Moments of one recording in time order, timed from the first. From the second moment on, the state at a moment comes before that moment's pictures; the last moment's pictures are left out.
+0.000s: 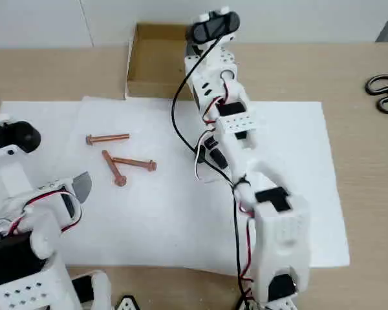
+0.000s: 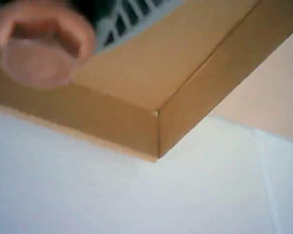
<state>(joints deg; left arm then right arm) -22.9 -60.6 32.1 93.1 8.3 -18.7 33.7 -14.2 -3.1 -2.2</state>
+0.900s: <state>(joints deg) -22.9 -60.6 32.8 93.1 8.3 -19.3 60.2 -39.0 -1.2 -2.2</state>
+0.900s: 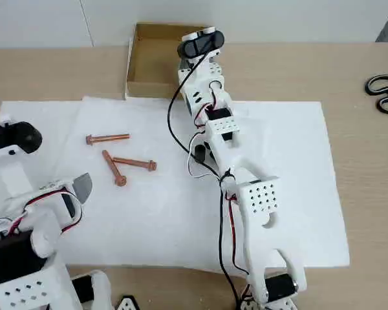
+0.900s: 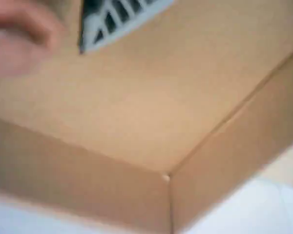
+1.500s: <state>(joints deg) -22.9 -60.6 32.8 93.1 8.3 -18.2 57.4 -54.5 19.1 -2.2</state>
